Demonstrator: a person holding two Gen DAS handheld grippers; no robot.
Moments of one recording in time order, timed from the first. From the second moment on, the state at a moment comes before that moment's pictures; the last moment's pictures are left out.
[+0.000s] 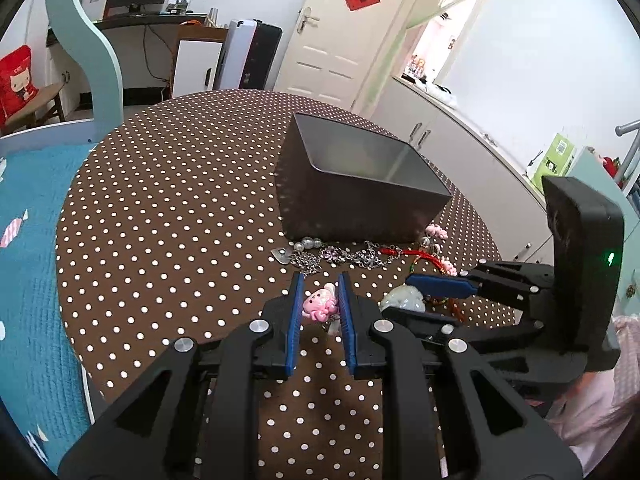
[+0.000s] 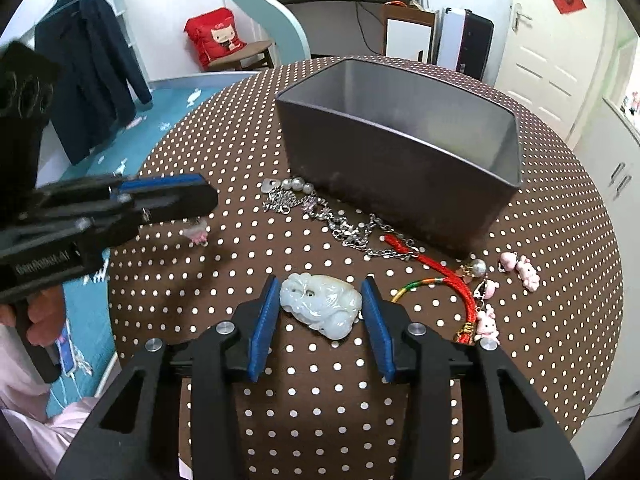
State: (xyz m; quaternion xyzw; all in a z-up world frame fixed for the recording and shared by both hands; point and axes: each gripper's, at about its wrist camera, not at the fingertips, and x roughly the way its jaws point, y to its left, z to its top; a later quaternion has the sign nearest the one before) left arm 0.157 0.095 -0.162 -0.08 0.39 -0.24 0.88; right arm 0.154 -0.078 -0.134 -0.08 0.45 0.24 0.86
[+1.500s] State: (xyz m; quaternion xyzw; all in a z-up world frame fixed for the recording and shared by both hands) left arm 0.286 0.025 -0.126 -0.05 0.36 -0.27 0.89; right arm 0.261 -0.112 -0.088 -0.07 0.42 0.18 0.89
